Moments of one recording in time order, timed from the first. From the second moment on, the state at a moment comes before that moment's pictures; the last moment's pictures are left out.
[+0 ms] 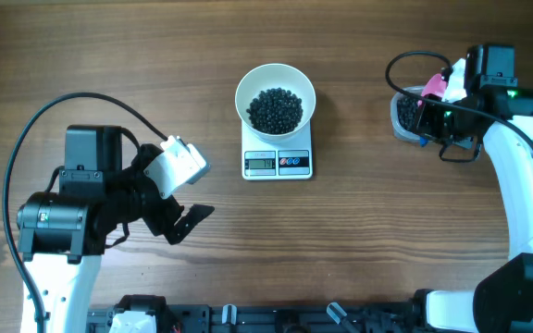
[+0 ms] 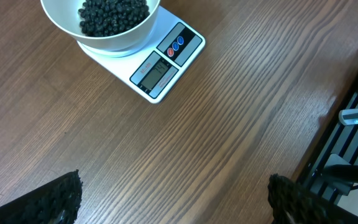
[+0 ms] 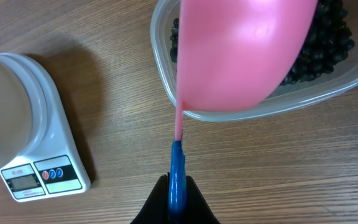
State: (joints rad) left arm -0.07 1.03 1.17 -1.25 0.49 0.74; right arm -0.10 1.56 1.31 -0.99 -0.18 0.24
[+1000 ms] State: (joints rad) left arm -0.07 1.03 1.17 -1.25 0.49 0.74; right arm -0.10 1.56 1.31 -1.03 -0.25 0.36
